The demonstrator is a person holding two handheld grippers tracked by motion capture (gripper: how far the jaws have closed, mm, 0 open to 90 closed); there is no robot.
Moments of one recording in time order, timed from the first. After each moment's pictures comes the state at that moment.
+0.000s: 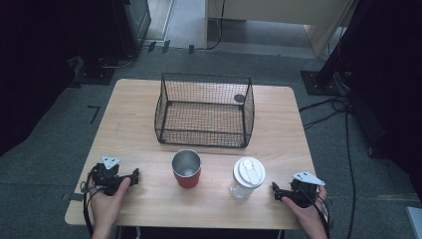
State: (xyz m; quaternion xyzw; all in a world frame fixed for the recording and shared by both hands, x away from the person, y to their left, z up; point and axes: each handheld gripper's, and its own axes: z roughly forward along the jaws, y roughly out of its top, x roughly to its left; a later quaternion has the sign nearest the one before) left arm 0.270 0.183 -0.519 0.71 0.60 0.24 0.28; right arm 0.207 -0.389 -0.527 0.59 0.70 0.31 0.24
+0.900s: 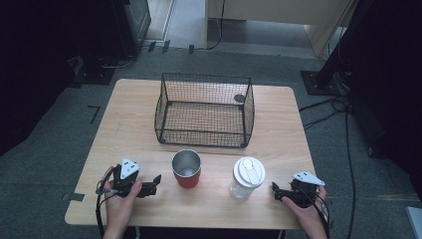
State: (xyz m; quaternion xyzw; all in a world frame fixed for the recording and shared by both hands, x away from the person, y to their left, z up) left arm 0.241 0.122 -0.484 0.77 0.46 0.20 0.38; right arm 0.207 -0.389 -0.527 0.59 0.70 0.31 0.24
